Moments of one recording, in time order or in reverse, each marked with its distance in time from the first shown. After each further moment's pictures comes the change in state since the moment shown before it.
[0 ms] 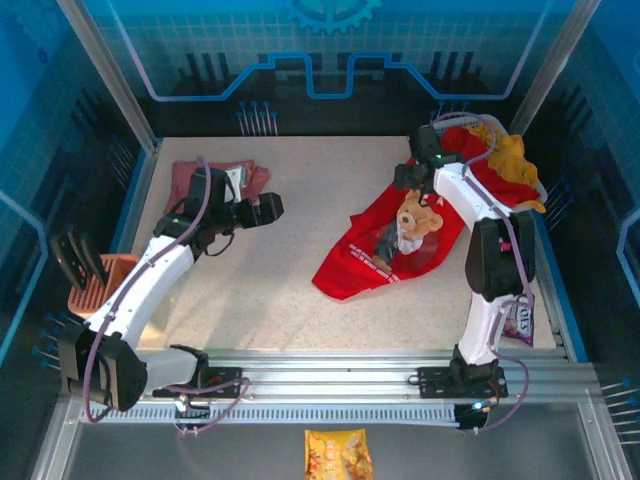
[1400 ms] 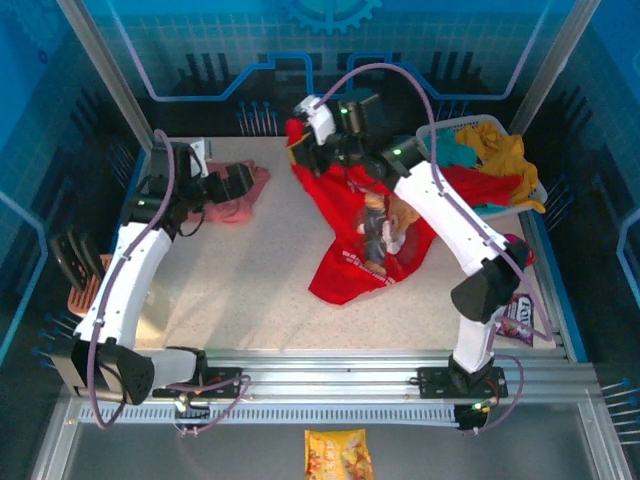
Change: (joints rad) left arm 0.179 0.019 0.255 -0.209 -0.048 0.065; right arm 0.450 -0.082 0.415 0.063 -0.772 -0.322
